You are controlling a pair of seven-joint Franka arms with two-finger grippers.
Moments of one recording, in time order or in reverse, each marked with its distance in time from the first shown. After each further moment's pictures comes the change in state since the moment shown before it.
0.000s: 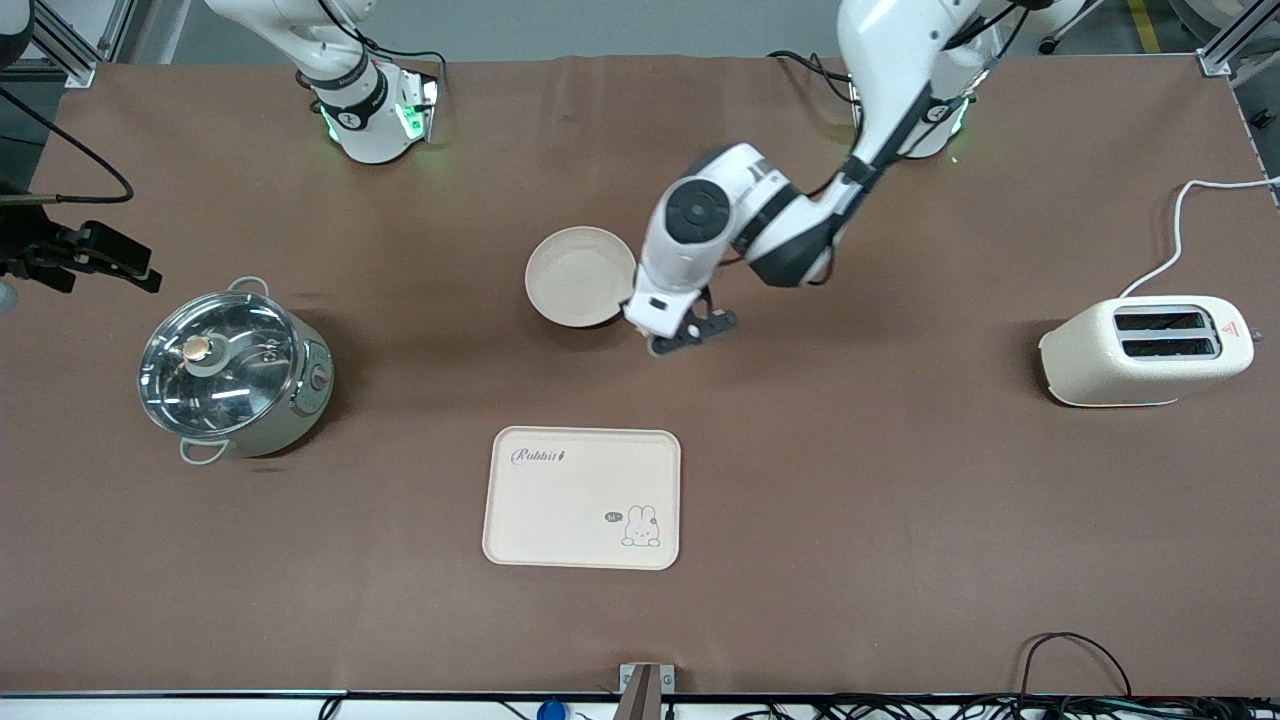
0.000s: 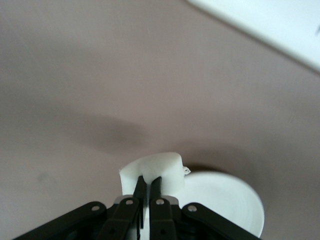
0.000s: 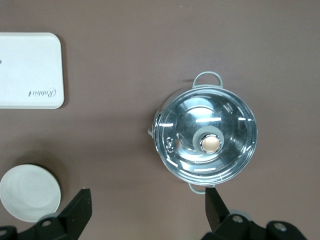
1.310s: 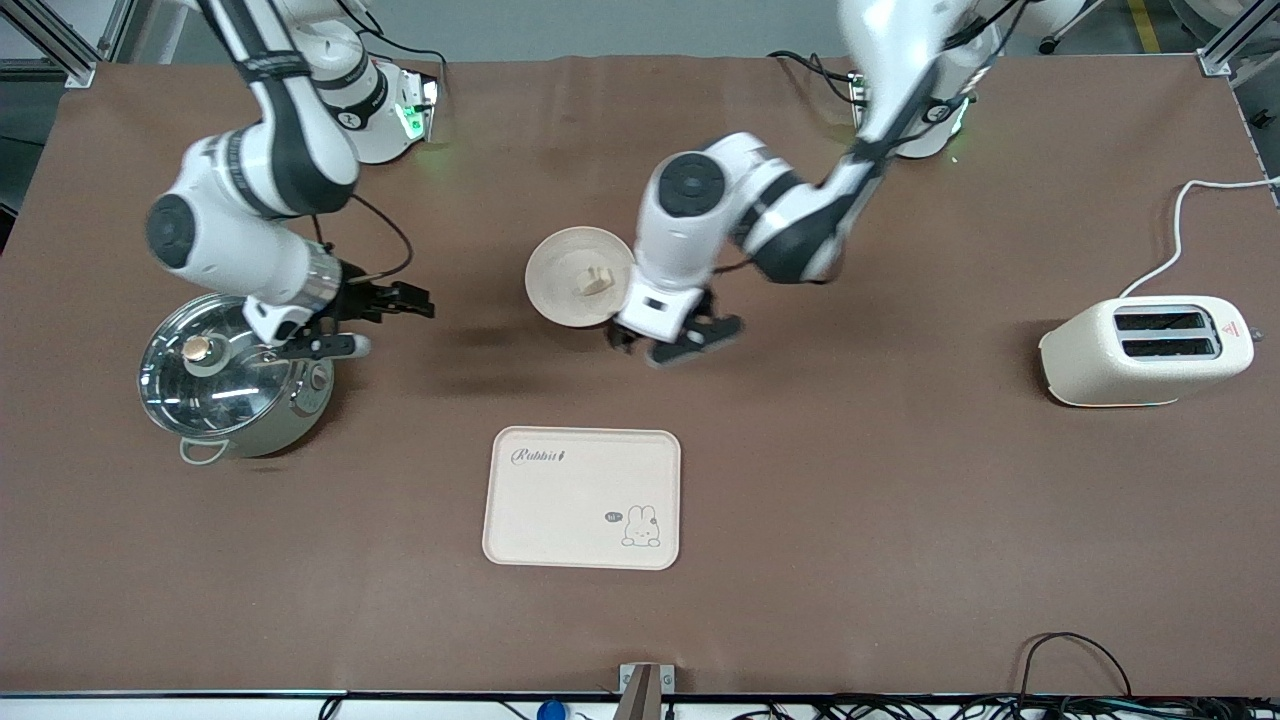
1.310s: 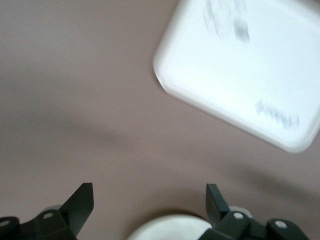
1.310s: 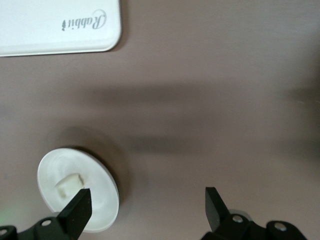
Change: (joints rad) left arm 0.080 -0.089 0.085 0.146 0.113 -0.136 0.082; right arm 0.297 0.022 0.016 -0.739 0.366 0.718 0.038
